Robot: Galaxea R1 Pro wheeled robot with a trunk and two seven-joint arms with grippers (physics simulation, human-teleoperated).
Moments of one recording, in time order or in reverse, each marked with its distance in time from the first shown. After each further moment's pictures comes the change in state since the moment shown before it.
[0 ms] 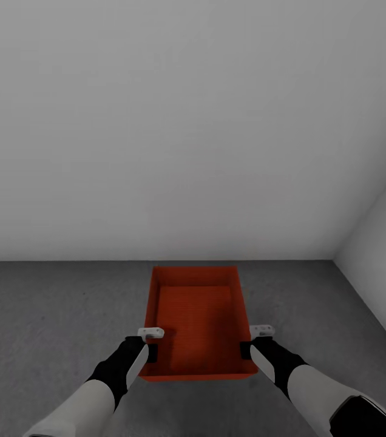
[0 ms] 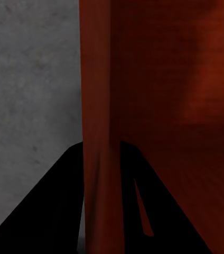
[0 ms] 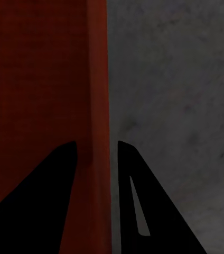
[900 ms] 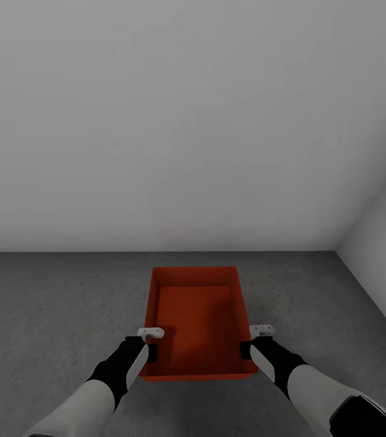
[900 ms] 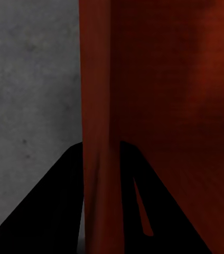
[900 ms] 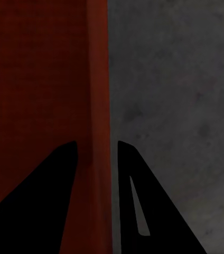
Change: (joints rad) left arm 0.000 0.000 -0.001 0.001 0.004 0.000 0.001; right arm 0.000 0.000 -0.003 -0.001 0.006 0.004 0.000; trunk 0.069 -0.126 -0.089
